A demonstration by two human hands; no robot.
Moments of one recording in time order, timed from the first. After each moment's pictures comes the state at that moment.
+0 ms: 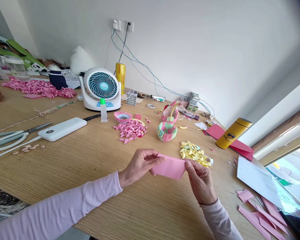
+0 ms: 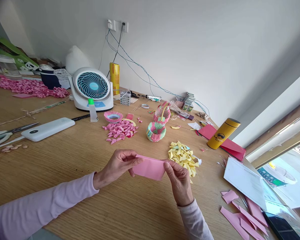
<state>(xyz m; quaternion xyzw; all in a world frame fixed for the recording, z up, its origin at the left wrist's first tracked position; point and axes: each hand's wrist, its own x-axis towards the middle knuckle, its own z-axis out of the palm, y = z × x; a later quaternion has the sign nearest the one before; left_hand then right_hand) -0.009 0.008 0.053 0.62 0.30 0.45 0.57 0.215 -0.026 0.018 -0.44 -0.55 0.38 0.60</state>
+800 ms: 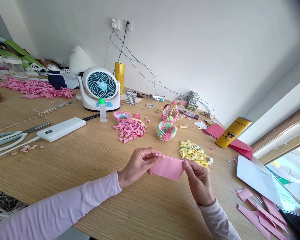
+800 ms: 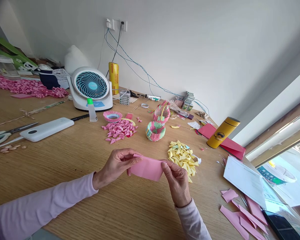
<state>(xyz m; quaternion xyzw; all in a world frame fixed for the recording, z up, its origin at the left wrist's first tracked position) -0.010 0.006 0.051 0.63 0.32 0.47 0.53 0.209 -0.030 0.020 -0.44 -0.57 0.36 0.59</state>
